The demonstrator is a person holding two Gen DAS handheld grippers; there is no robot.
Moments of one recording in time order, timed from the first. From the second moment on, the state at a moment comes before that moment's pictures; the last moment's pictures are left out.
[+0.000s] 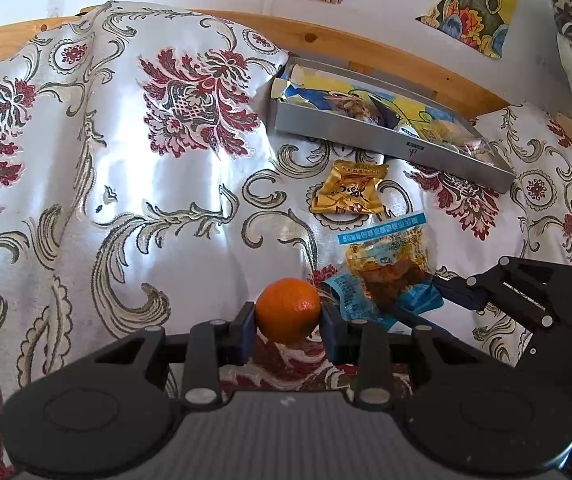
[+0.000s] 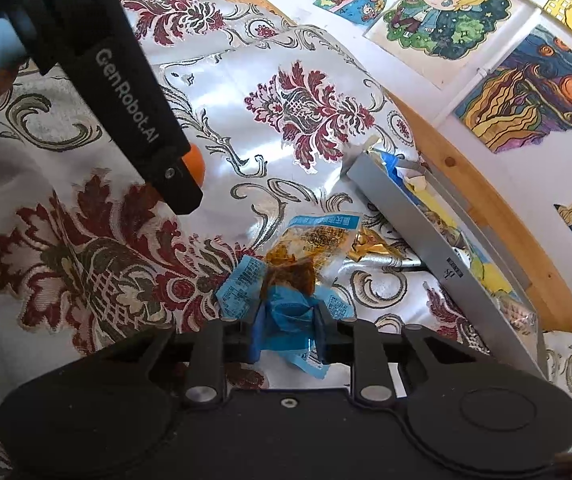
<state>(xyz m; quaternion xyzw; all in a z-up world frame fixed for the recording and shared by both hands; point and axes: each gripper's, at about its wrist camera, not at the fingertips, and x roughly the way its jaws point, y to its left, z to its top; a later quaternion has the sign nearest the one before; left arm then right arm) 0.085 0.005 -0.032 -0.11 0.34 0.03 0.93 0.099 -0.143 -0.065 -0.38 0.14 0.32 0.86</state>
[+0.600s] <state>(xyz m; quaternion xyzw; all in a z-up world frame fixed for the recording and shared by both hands) 0.136 -0.004 0.005 -0.12 0.29 0.04 0.95 0.122 -0.165 -0.023 -0.32 0.05 0.24 0.91</state>
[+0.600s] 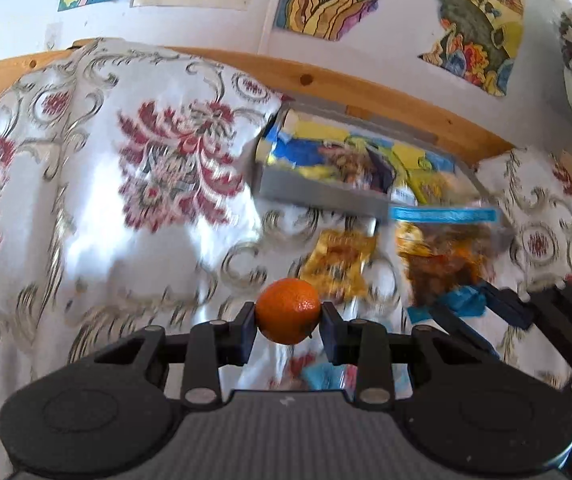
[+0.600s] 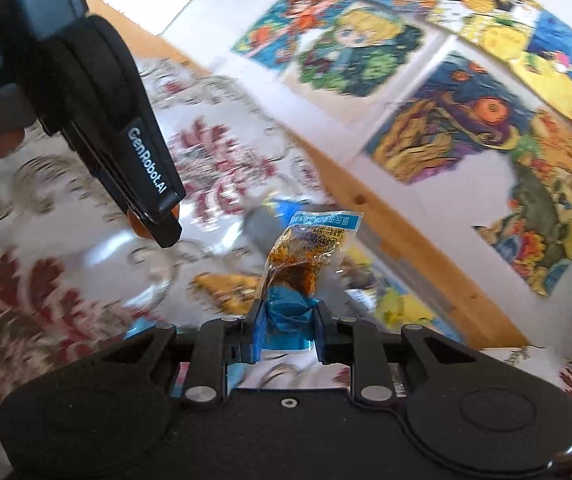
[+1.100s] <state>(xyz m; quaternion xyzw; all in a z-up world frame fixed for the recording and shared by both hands) 0.267 -0.012 0.075 -0.12 0.26 0.07 0.96 0.236 -0.202 0.004 -0.23 0.03 0.17 0.96</state>
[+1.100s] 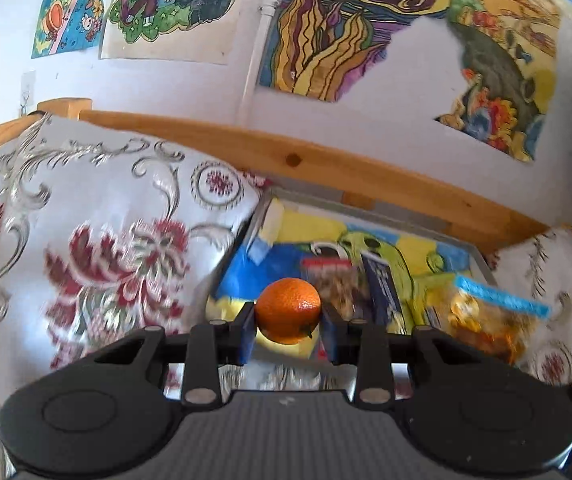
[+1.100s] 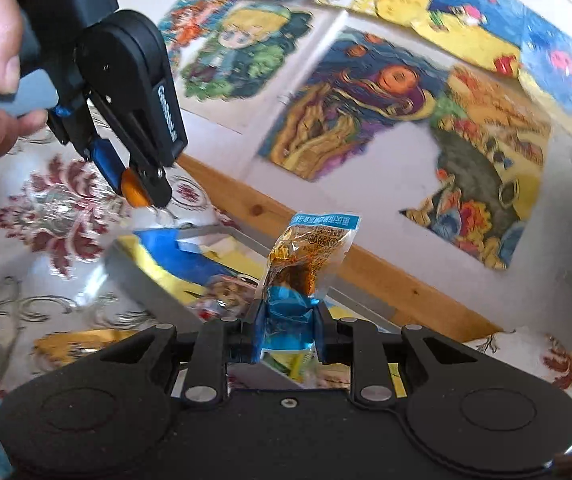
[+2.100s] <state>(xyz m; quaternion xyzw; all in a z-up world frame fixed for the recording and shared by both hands) 0.340 -0.038 0.021 -0.15 0.32 0.09 0.93 0.292 -0.206 -0.010 -0.20 0.10 0.17 0.96</state>
